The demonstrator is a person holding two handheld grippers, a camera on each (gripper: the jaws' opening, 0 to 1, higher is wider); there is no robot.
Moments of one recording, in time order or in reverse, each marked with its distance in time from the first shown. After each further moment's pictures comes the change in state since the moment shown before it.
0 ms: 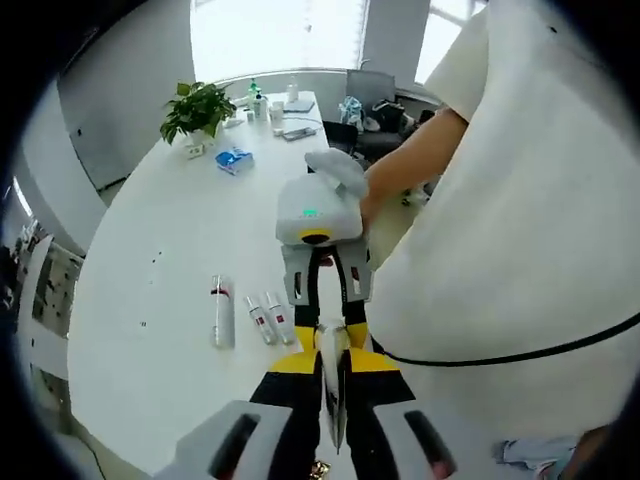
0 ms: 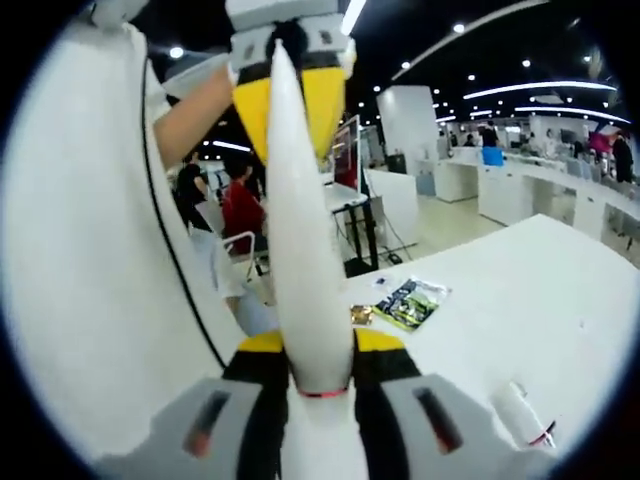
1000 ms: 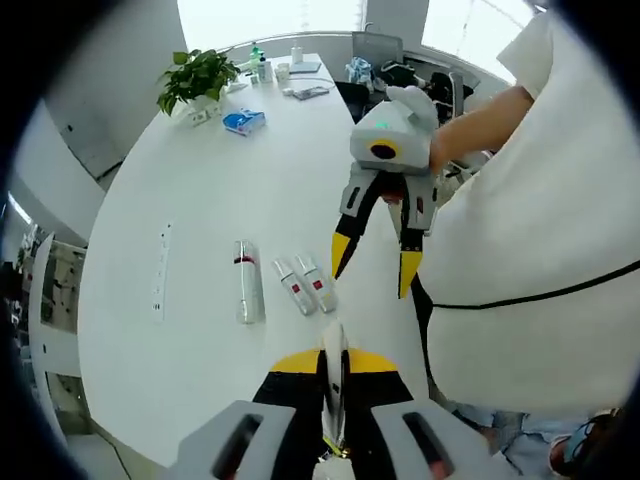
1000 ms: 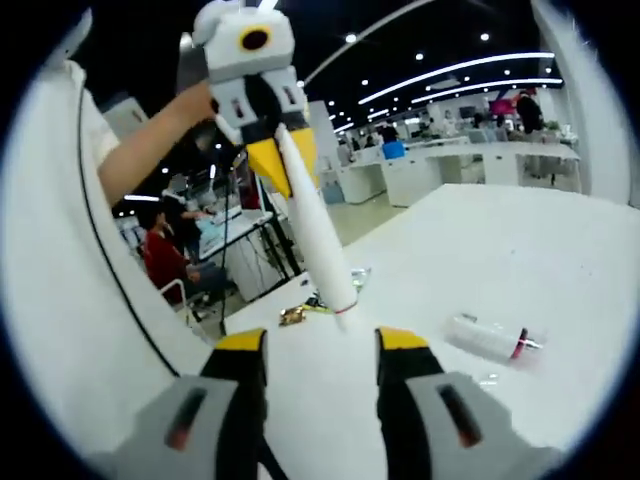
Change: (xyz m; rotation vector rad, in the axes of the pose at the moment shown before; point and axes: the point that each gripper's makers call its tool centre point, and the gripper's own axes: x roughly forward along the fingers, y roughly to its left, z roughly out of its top) left arm 0.042 0.080 -0.033 -0.007 0.170 0.022; right arm -0.053 -0.042 -0.037 0.266 -0.099 -0.373
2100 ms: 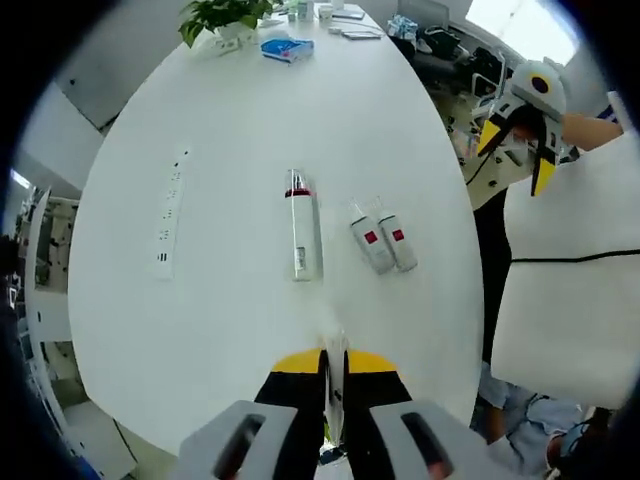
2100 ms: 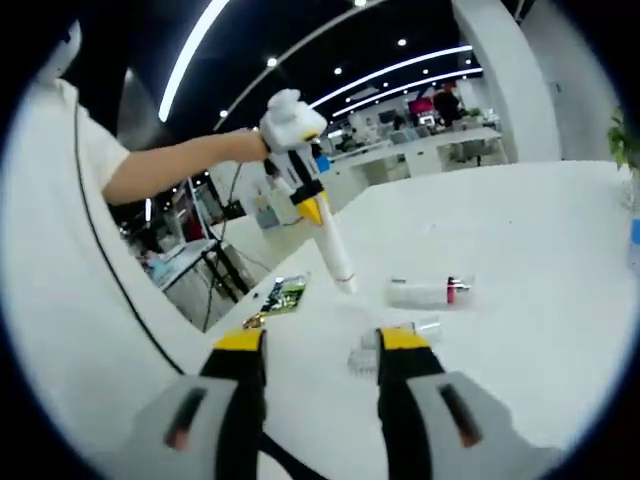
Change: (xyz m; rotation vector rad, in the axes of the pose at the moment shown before) left arm 0.065 0.119 -0.034 -0.081 0.196 0.016; right arm -0.074 -0.024 -0.019 0.187 -0.119 -0.290
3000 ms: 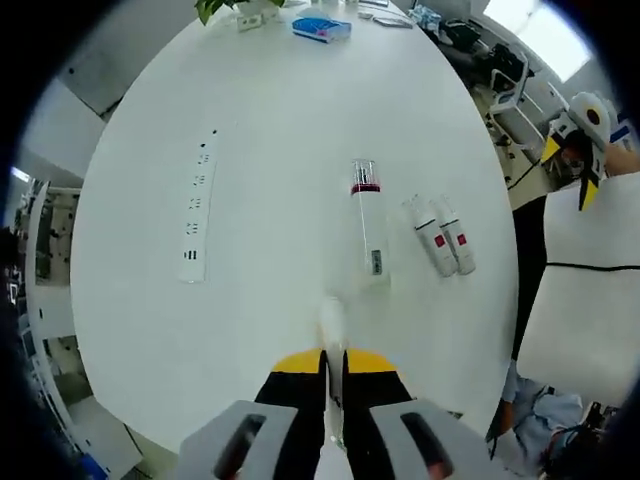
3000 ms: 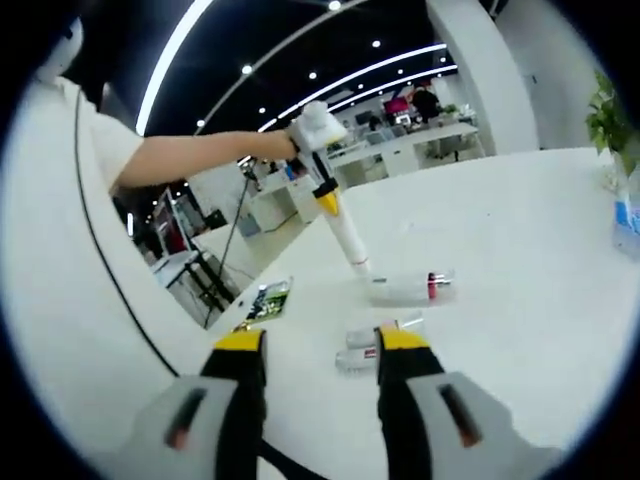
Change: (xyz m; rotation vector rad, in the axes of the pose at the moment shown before) left arm 0.019 0.089 0.021 -0.030 0.069 0.011; right arm -0.002 -0.016 0.000 0.051 0.002 -0.076
